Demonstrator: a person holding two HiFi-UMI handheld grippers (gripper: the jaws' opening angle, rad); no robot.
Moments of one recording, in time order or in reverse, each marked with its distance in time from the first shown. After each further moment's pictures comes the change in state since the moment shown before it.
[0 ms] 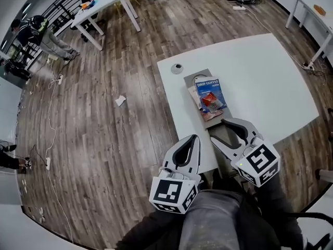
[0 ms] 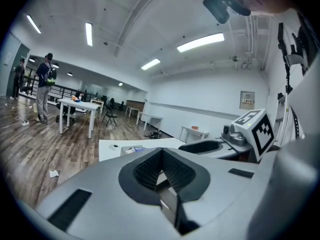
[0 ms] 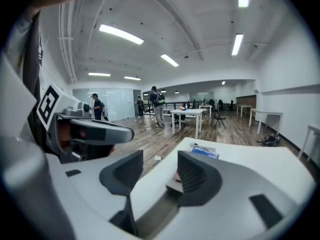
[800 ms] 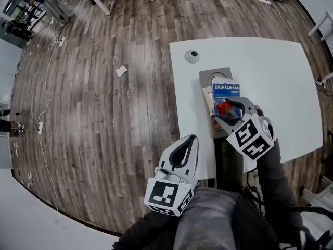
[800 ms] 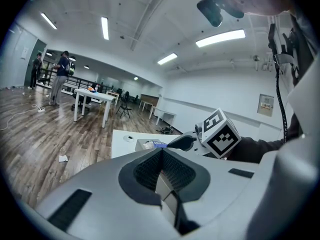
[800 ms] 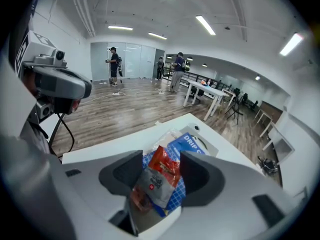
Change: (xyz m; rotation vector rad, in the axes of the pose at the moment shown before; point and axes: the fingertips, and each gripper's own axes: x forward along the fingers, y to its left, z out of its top) left arm 0.034 0.058 -0.015 -0.126 0.055 0.145; right arm 0.119 -0.085 -0.046 -0.365 0.431 0.111
